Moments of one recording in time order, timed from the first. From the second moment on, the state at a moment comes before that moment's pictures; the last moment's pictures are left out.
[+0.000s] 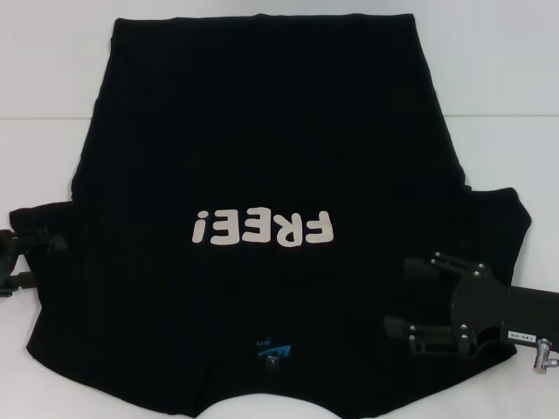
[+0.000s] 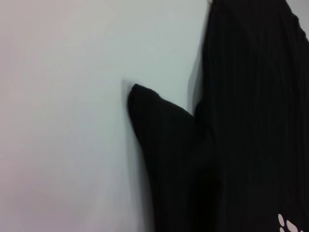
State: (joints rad) left arm -0.53 -1.88 0.36 0.55 2.44 1.31 -2.55; right arm 0.49 2.09 -0.57 -0.50 -2.07 -1.53 0.98
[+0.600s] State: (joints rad) left arm -0.53 -1.87 0.36 0.56 2.44 1.33 -2.55; right arm 0.49 2.09 -0.57 -0.50 -2.07 -1.53 0.98
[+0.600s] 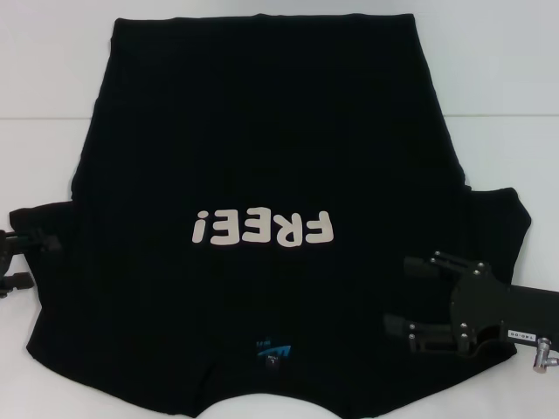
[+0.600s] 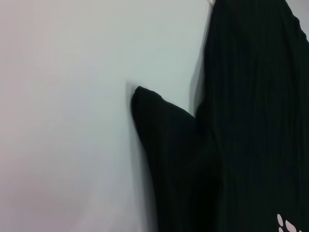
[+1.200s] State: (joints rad) left arm -0.53 -1.87 0.37 0.55 2.46 1.32 -2.55; right arm 0.49 2.09 -0.57 -0.50 -2.07 -1.53 0.98
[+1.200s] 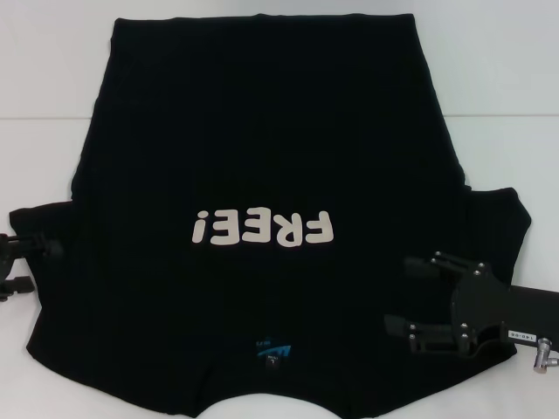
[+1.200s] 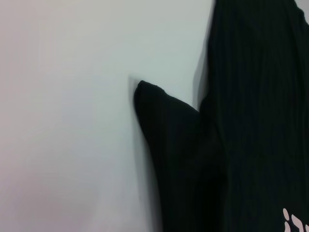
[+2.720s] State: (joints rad) left arm -0.55 -1.87 0.35 0.53 2.44 1.30 -2.55; right arm 0.49 2.09 -0.57 -0.50 -2.07 -1.53 0.98
